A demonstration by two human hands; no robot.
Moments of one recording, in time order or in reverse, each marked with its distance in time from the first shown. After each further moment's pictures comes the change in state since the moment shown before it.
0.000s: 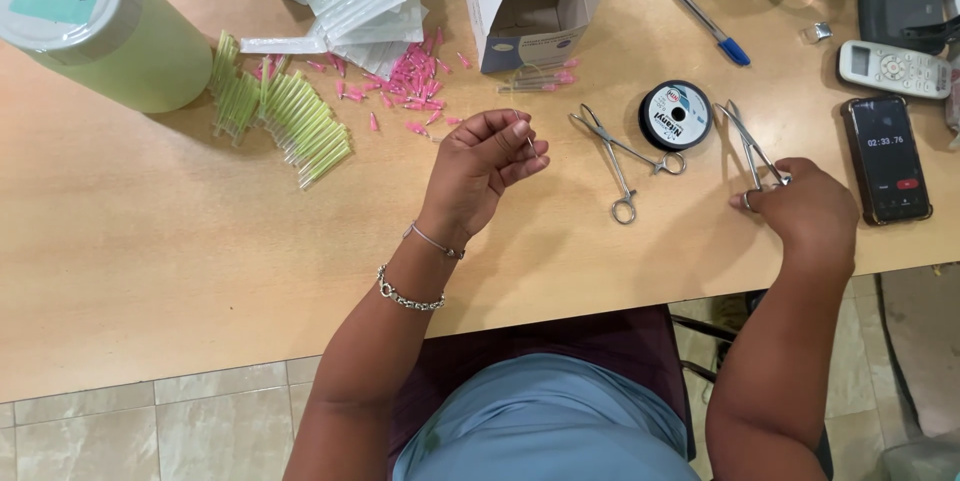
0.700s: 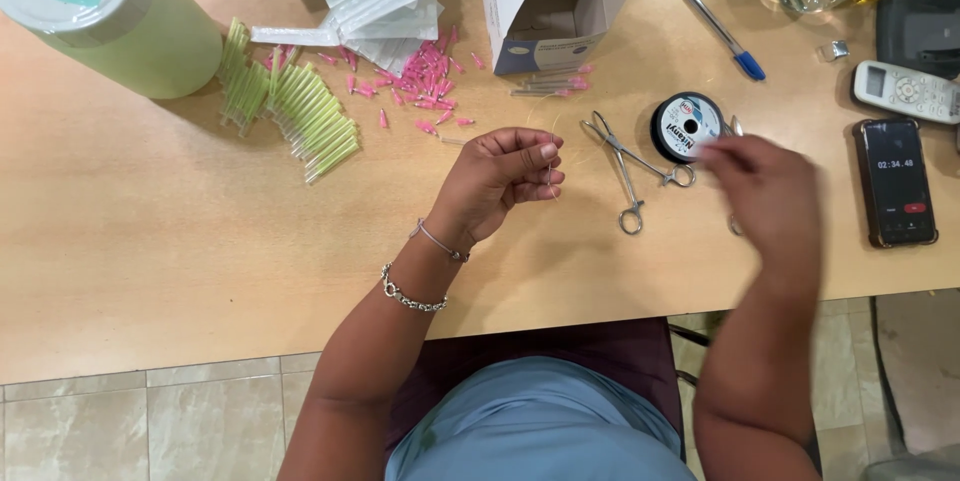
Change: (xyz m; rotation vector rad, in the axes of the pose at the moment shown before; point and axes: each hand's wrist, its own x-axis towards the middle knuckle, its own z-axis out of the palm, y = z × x) left_hand 0.001 0.001 -0.001 0.101 -0.064 -0.148; right_hand -0.054 -0.063 -0.007 0.427 0.107 -0.527
